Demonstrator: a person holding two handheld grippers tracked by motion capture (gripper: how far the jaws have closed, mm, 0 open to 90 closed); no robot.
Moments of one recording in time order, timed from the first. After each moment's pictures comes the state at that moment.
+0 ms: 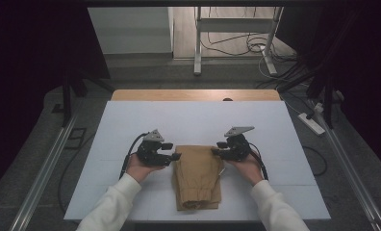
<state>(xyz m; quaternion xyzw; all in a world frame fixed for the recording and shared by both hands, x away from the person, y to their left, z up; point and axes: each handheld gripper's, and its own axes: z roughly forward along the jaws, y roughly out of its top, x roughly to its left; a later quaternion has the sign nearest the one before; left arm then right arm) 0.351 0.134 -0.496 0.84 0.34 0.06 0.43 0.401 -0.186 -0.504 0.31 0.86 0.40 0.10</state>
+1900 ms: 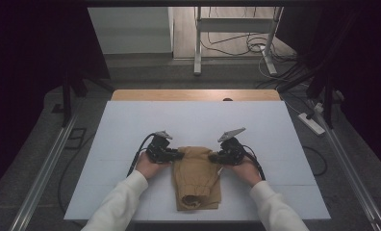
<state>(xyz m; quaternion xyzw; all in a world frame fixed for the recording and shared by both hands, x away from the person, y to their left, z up) 0.384 0.116 -0.531 0.84 0.38 -0.01 0.38 0.398 -0.172 -0.518 0.28 0.89 0.36 0.02</state>
